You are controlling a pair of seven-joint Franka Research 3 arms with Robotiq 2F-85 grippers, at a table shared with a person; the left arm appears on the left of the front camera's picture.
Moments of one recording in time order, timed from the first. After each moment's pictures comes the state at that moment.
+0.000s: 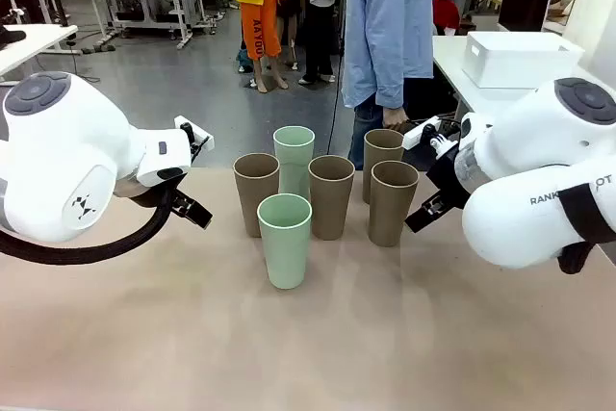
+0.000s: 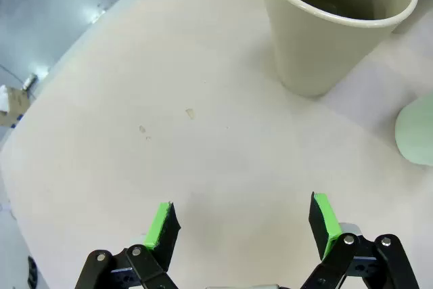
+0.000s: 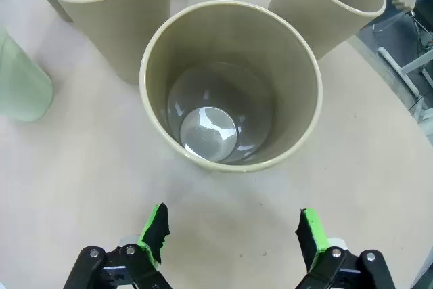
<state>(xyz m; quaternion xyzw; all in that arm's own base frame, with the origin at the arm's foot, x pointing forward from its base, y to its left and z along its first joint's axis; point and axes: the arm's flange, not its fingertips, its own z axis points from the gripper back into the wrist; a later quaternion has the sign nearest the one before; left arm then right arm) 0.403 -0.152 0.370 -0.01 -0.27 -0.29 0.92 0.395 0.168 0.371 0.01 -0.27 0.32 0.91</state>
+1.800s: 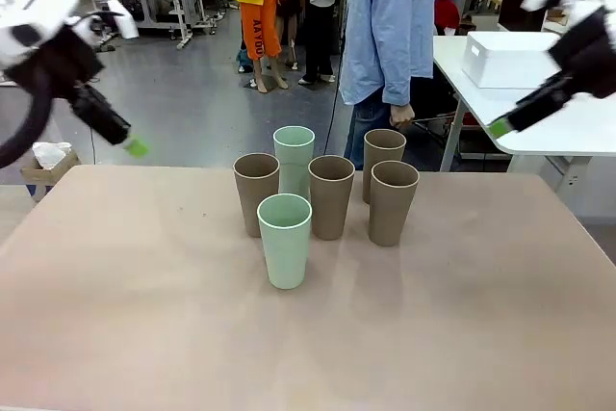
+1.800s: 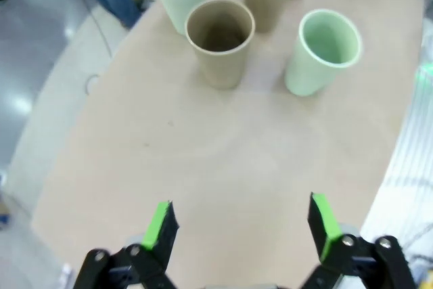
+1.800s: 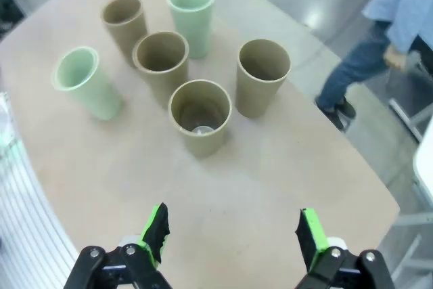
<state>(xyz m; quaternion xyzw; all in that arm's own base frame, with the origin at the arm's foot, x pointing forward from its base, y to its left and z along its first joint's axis) 0.385 -0.049 0.540 -0.15 -0.24 -0.48 0.83 0.366 0.032 0.556 0.12 -0.33 0.38 0.86</state>
